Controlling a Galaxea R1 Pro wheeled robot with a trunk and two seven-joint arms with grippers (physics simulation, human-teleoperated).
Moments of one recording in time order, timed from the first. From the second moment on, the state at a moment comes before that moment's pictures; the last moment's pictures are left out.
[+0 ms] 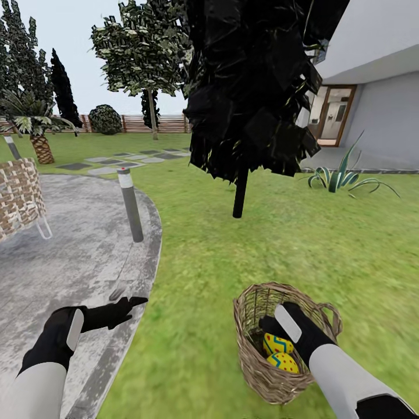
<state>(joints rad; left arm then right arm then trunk) -0.64 0.09 0.52 -0.83 0.04 0.98 -0.67 -0.74 -0.02 0.19 -0.53 -0.69 0.67 -0.47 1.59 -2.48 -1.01</state>
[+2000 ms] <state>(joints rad) -0.64 0.09 0.52 -0.83 0.04 0.98 -0.67 -0.77 -0.04 0.18 -0.52 -0.70 0.67 -0.47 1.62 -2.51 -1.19</state>
